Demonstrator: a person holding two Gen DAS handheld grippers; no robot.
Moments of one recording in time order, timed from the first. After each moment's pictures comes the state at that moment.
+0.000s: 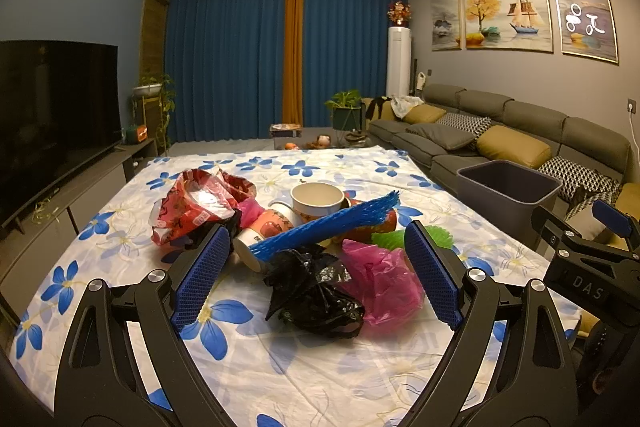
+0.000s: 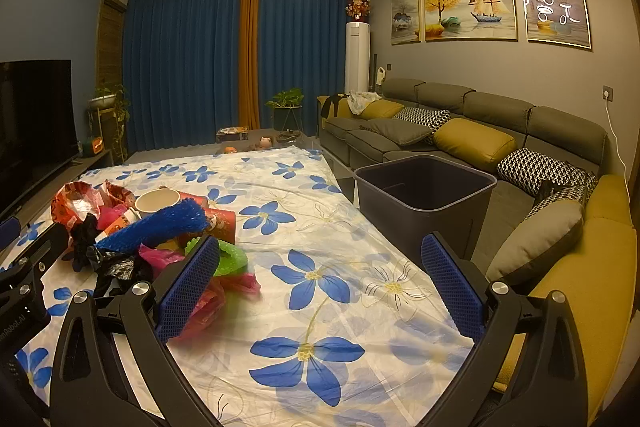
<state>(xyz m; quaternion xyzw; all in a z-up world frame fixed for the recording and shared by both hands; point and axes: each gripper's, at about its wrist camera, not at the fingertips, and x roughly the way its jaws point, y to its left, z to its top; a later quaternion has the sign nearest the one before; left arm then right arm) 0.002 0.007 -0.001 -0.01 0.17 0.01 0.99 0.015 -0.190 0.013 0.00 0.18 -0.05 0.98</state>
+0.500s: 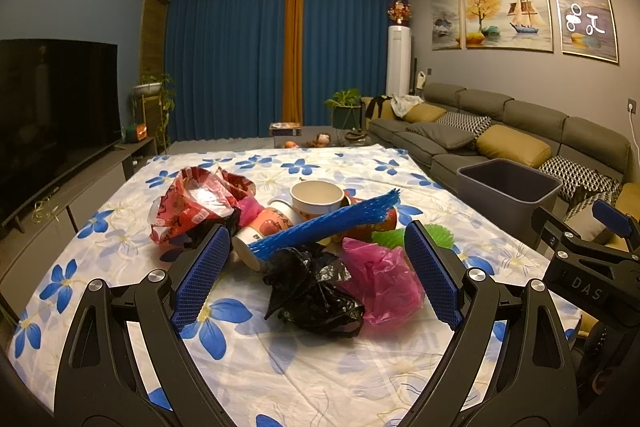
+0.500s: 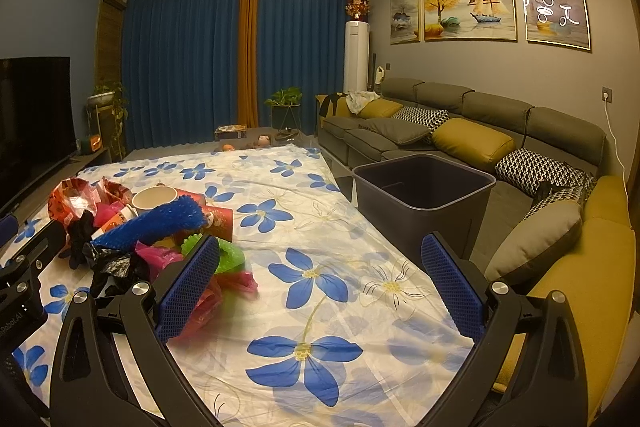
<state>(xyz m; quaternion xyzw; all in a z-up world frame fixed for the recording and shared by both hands) 0.003 0.008 -0.002 -0.01 0.17 0.01 0.99 0.016 -0.192 0.012 0.00 0.18 -0.05 0.98</state>
